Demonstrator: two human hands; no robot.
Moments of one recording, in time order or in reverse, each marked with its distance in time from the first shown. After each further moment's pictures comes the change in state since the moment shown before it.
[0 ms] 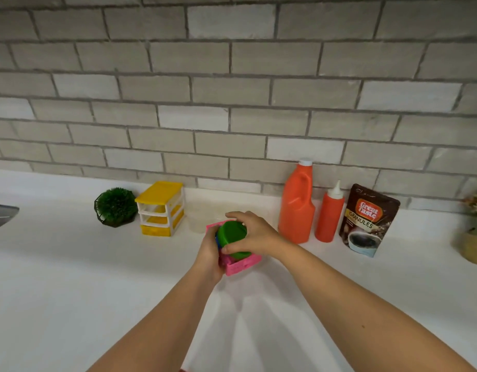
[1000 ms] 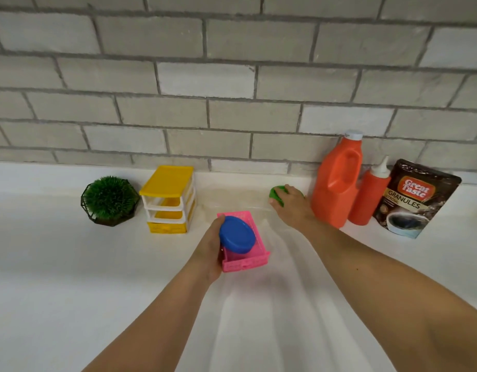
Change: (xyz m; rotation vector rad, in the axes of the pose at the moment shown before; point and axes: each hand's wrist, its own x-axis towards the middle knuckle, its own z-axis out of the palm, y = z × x) left_hand 0.077 0.034 -0.096 0.129 -0.070 -0.179; right_hand 0.109 0.068 0.033 -0.439 0.192 0.408
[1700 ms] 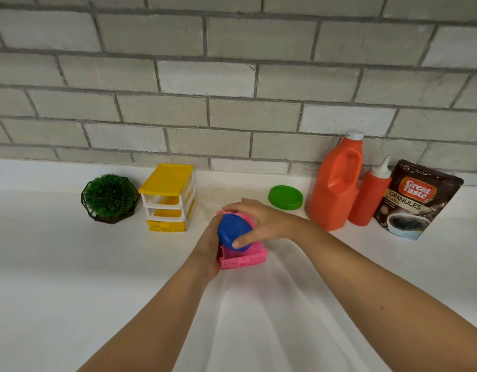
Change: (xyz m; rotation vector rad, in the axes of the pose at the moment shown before) left_hand 0.003 0.003 0.006 -0.030 -0.044 0.039; right_hand -0.047 -0.055 -0.026 0.274 -0.407 -0.494
